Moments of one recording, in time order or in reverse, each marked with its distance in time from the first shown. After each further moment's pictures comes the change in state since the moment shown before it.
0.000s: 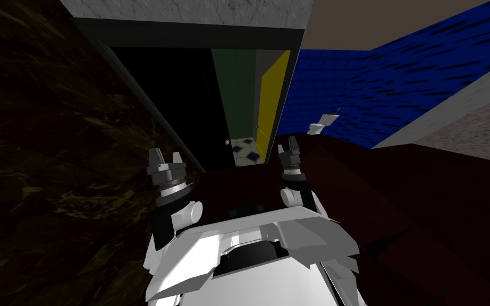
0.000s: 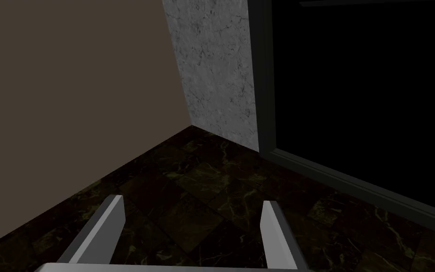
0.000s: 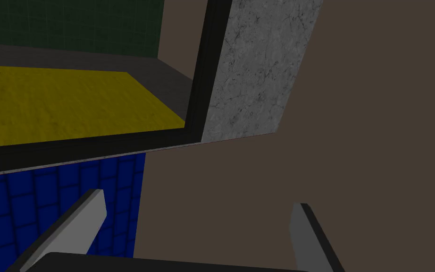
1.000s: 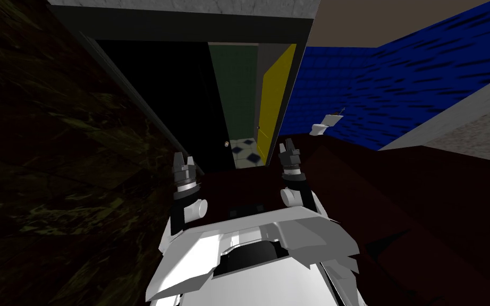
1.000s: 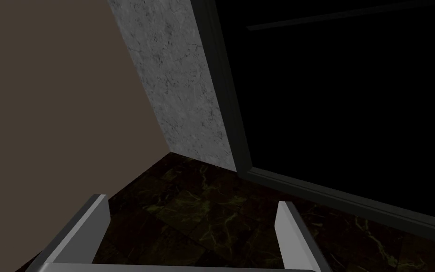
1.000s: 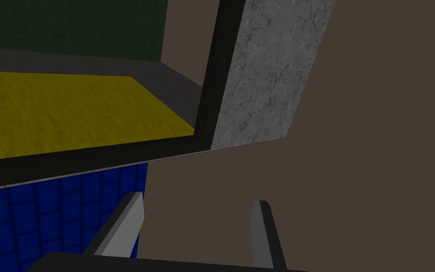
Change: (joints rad) arm -0.056 0.061 -0.023 0.196 0.000 -0.061 -0.110
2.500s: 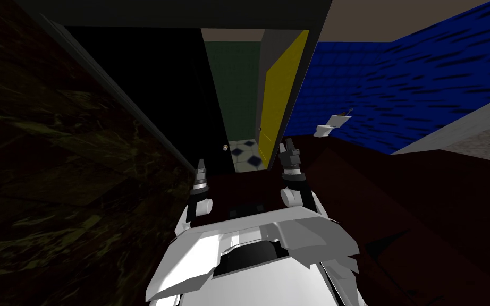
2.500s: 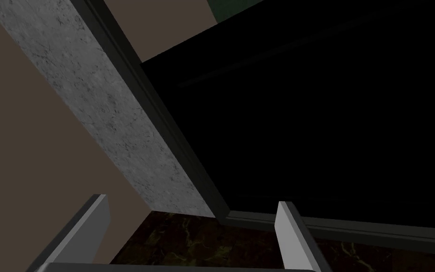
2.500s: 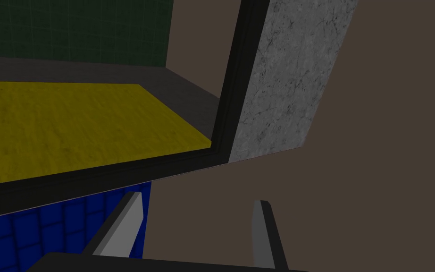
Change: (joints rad) arm -0.114 0.090 -0.040 0.365 0.001 -0.109 -0.205
